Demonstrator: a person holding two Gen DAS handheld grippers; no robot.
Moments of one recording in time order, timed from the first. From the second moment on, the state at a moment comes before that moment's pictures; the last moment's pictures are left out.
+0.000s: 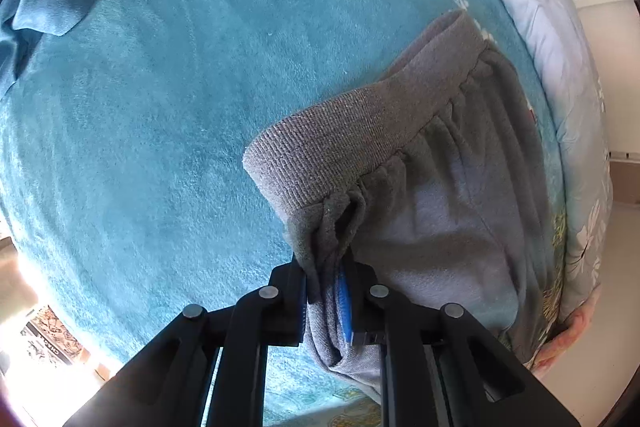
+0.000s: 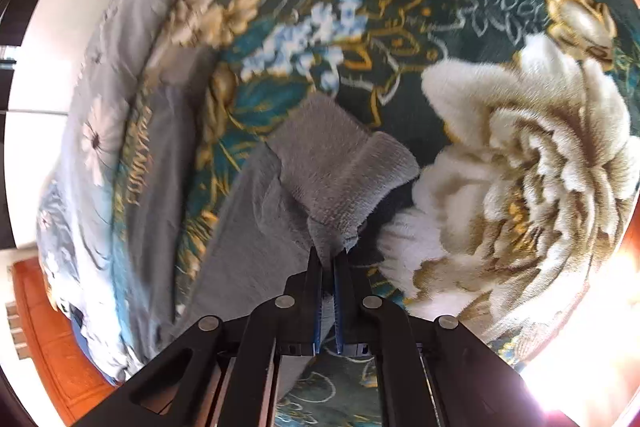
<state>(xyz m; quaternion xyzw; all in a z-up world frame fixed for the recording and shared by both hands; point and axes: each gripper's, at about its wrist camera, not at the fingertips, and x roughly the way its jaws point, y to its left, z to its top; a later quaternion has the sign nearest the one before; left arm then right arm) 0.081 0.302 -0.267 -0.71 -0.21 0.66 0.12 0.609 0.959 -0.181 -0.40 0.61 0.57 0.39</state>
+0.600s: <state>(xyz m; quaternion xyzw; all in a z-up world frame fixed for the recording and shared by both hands) 0.078 0.298 -0.286 -0.73 -0.18 0.64 0.14 0.625 0.922 -0.211 -0.39 0.63 0.55 0.39</state>
